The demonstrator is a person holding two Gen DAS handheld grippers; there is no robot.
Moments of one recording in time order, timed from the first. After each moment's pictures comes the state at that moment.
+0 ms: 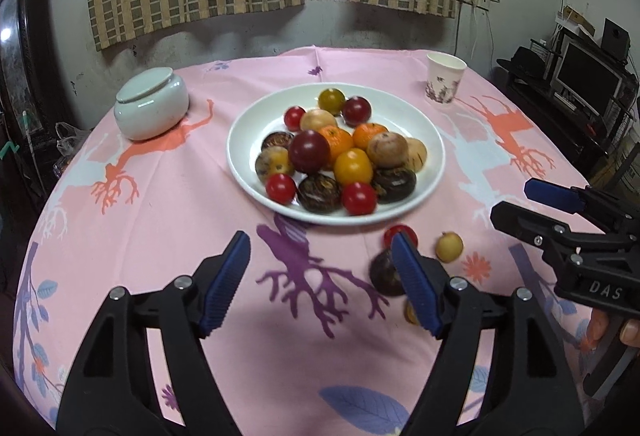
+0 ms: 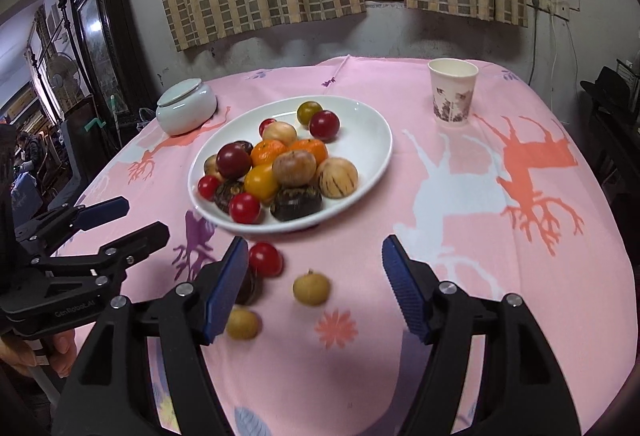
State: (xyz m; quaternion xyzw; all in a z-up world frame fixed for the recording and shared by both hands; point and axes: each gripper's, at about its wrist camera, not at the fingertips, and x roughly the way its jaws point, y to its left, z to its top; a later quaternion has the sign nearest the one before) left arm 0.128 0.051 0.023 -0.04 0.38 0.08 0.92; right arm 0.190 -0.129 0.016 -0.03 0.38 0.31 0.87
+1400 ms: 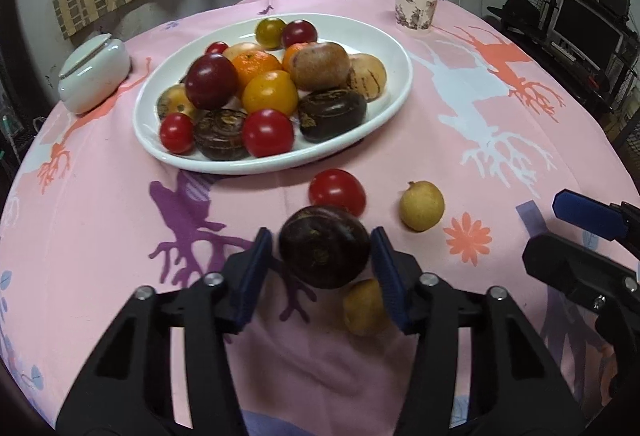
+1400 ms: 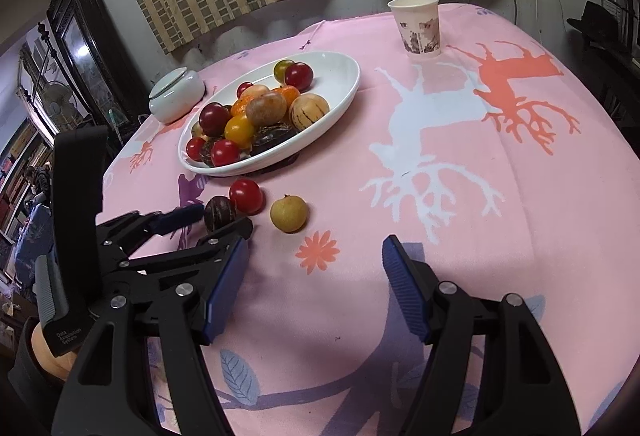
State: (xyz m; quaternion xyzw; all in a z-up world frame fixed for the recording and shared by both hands) left arm 0.176 -0.002 -0.043 -0.02 0.45 0.06 0.89; right arm 0.183 -0.169 -0.020 0.04 0.42 0.30 0.85
